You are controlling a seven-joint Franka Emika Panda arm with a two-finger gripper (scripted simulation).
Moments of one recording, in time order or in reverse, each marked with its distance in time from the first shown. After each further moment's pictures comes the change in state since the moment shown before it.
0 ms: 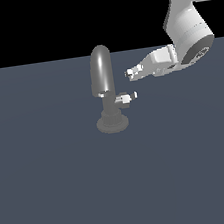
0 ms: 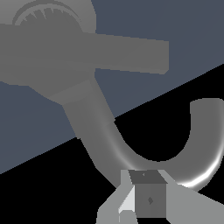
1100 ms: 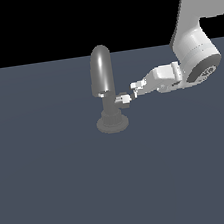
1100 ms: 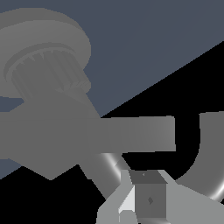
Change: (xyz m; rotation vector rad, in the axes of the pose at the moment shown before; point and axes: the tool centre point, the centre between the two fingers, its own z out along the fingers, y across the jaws) arm 0.051 -0.003 0.003 0.051 -0.114 0.100
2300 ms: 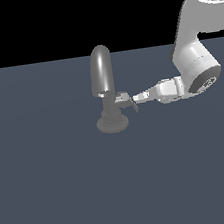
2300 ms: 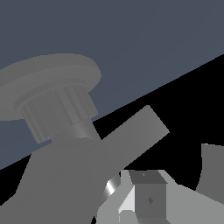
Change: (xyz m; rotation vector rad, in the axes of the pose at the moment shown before) arm 0.042 -0.007 0.000 -0.007 0.014 -0.076
